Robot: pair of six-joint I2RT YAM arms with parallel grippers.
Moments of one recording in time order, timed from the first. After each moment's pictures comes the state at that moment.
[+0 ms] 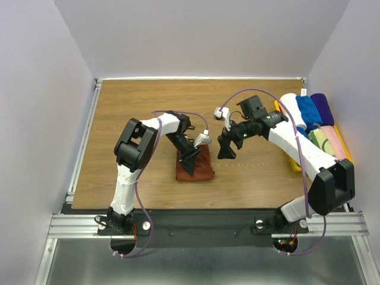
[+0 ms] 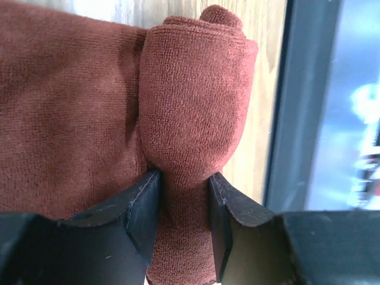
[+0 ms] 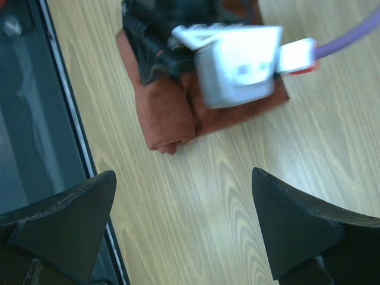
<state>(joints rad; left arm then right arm) -0.56 2.13 1.46 -1.09 0.89 0.83 0.42 1.47 1.26 -0.79 -0.75 -0.49</state>
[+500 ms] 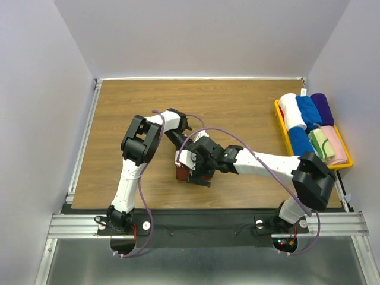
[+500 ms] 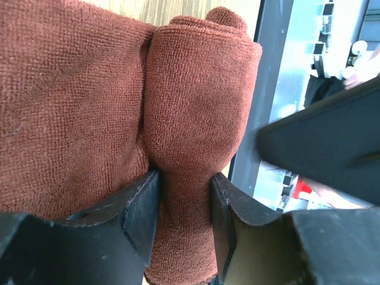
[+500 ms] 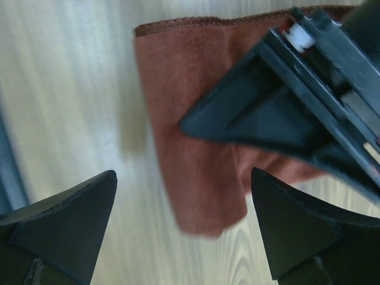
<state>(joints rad) -0.51 2.32 1.63 -1.31 1.00 0.79 0.96 1.56 1.06 -0.45 -0.21 -0.48</state>
